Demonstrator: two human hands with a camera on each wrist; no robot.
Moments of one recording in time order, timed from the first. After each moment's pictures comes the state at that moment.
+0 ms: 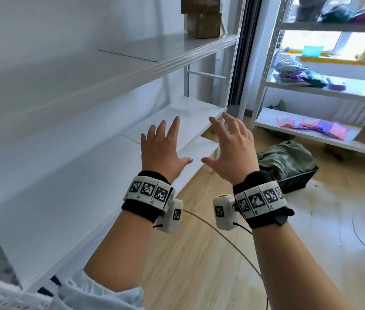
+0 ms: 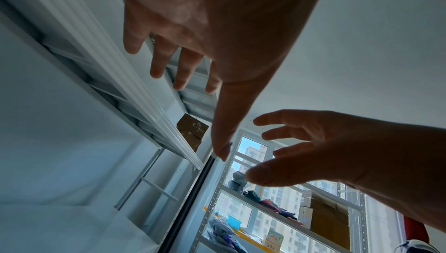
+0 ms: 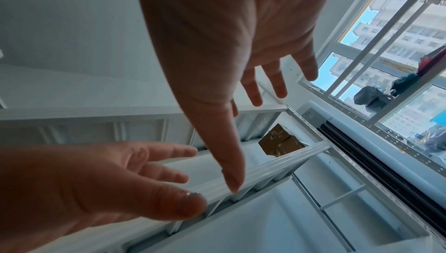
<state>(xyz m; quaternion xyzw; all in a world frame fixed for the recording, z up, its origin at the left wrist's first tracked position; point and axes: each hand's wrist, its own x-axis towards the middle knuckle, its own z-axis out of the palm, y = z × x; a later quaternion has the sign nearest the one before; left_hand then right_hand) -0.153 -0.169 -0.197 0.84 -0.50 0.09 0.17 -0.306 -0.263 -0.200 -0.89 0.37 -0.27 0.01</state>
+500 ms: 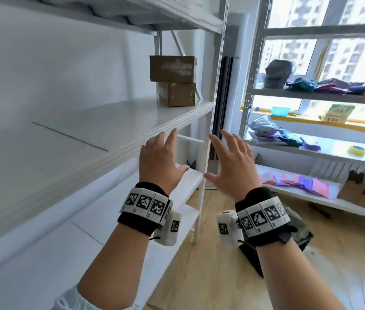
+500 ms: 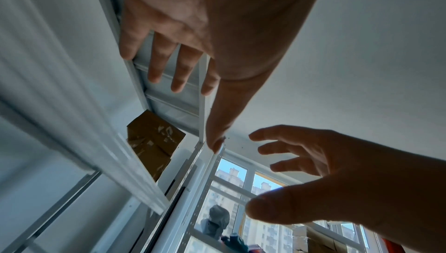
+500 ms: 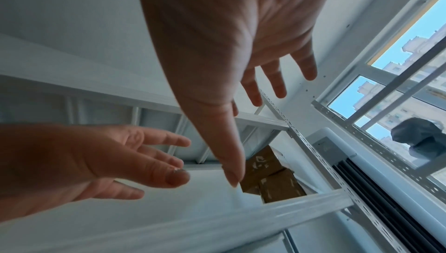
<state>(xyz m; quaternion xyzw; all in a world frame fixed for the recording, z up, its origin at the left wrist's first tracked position) -0.029 -0.499 -0.127 0.76 -0.55 0.17 0.30 -0.202 -0.574 -0.130 -0.86 0.39 -0.30 -0.08</state>
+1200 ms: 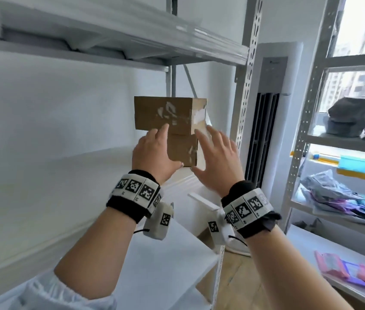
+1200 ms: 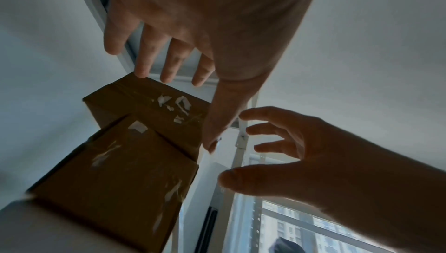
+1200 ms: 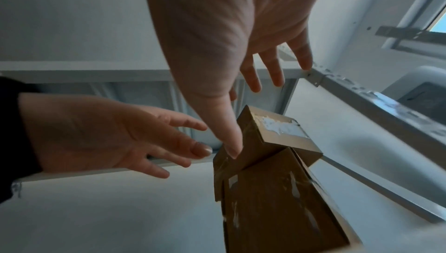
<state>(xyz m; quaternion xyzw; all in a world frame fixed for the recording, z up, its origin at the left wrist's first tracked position) 0.071 -0.838 -0.030 0.83 -0.42 0.22 0.28 -0.050 -0.962 -0.052 -0.89 0.21 -0.40 -0.09</state>
